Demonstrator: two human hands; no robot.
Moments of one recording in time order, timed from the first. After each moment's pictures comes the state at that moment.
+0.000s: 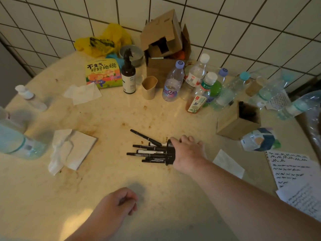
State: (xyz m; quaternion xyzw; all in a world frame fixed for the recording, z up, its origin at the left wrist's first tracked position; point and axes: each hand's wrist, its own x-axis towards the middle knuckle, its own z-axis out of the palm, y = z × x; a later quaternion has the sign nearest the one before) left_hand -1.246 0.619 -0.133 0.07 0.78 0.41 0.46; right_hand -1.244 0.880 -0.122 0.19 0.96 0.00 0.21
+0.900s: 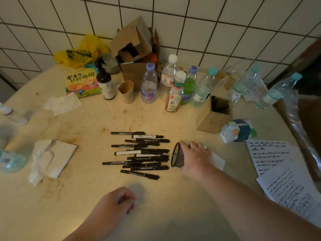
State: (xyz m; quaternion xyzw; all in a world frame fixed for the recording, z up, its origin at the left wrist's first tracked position) left_hand -1.216 0.670 -0.124 0.10 0.81 0.36 0.45; right_hand -1.159 0.947 -0.123 0.26 0.95 -0.03 0.17
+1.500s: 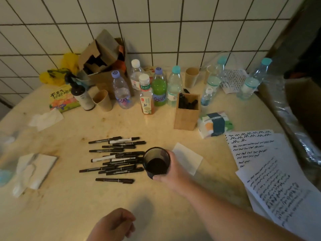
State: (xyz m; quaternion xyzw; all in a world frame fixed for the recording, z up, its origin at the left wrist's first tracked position) left_hand -1.125 0.736 -0.095 0.06 0.83 0.31 0.45; right_hand -1.091 0.963 -0.184 0.33 0.77 -0.55 0.03
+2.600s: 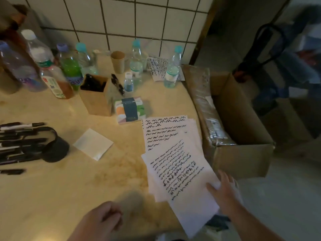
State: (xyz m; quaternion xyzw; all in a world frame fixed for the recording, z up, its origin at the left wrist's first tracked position) left_hand -0.933 0.921 -0.125 0.16 0.80 0.33 0.48; right_hand -0.697 1.239 -0.197 0.61 0.75 -0.23 0.12
